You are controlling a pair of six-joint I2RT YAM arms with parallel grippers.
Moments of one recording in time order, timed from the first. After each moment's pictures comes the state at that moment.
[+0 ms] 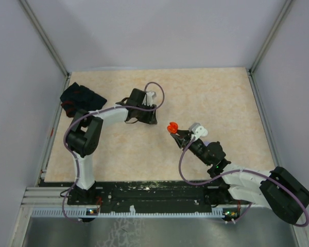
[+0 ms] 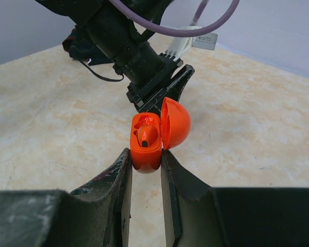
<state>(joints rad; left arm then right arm) -0.53 1.99 1.29 -0.17 0.29 -0.18 0.74 1.02 0.12 1.02 -0.05 -0.01</state>
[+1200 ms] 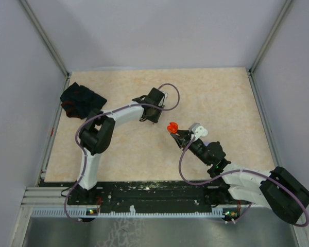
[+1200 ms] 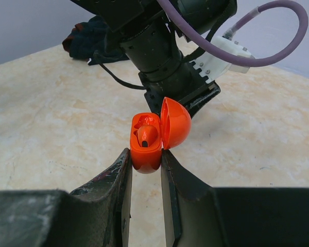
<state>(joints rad) -0.68 2.13 1.56 -0.42 -0.15 -0.13 0.74 1.02 0.12 1.02 -0.05 -0.01</state>
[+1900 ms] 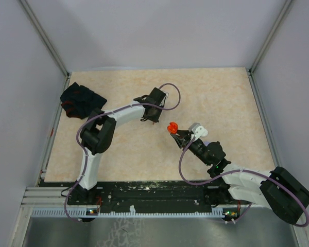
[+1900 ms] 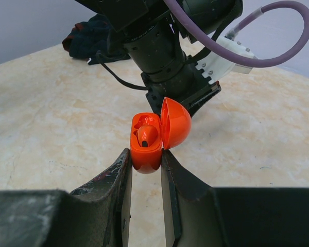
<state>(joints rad) -0.69 2.15 1.59 -0.45 -0.17 -0.13 0.74 1.02 0.12 1.02 -0.05 -0.01</state>
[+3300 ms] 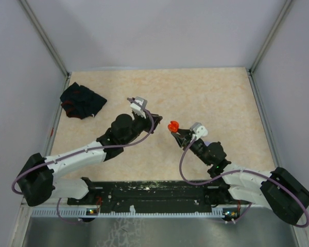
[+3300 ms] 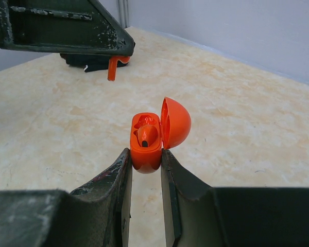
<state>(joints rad) -0.88 1.26 0.75 0.40 -0.16 -0.35 0.74 1.01 0.12 1.04 -0.03 -0.01</state>
